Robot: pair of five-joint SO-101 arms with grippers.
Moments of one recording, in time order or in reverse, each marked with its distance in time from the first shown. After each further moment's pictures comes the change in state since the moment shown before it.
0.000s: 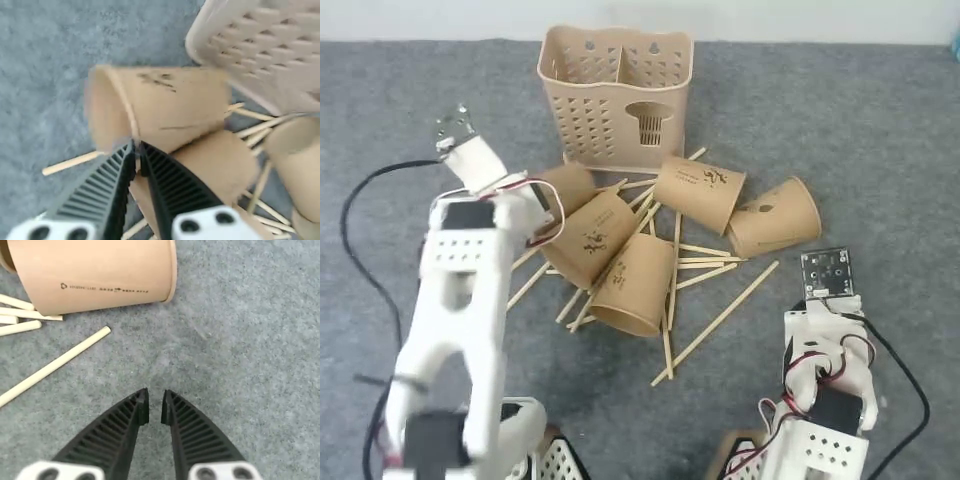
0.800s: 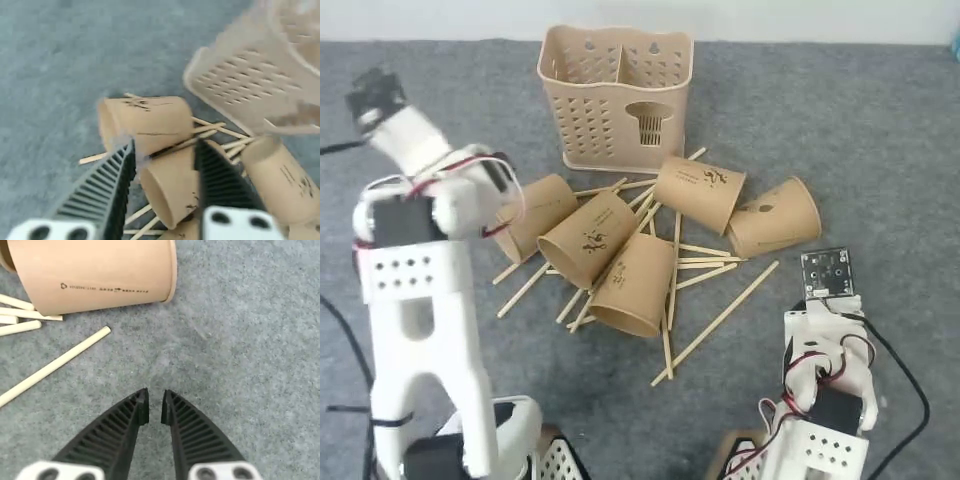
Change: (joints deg) left arm -7.6 -2.5 -19.7 21.7 1.3; right arm 0.0 0.0 0.0 0.0 0.0
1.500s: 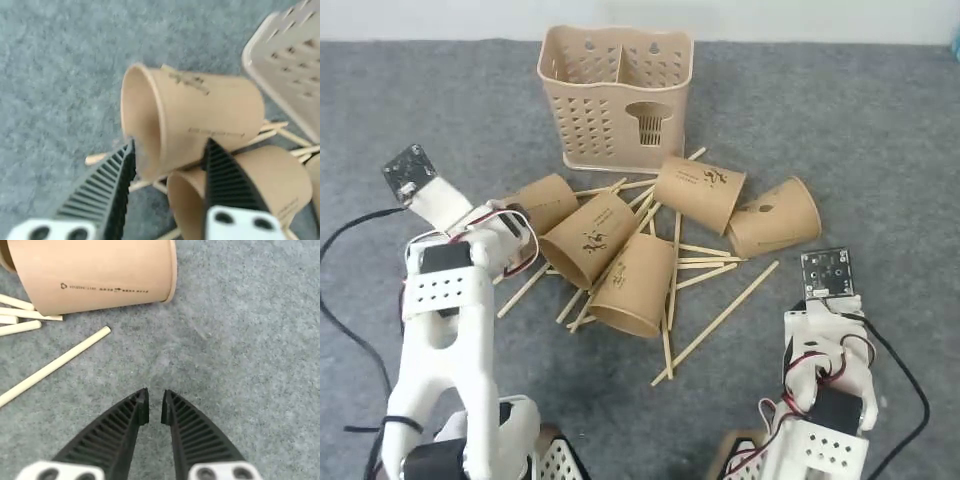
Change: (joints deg) left arm -0.8 -1.8 36.0 -33.1 1.8; right arm 0.0 0.0 0.0 0.0 0.0
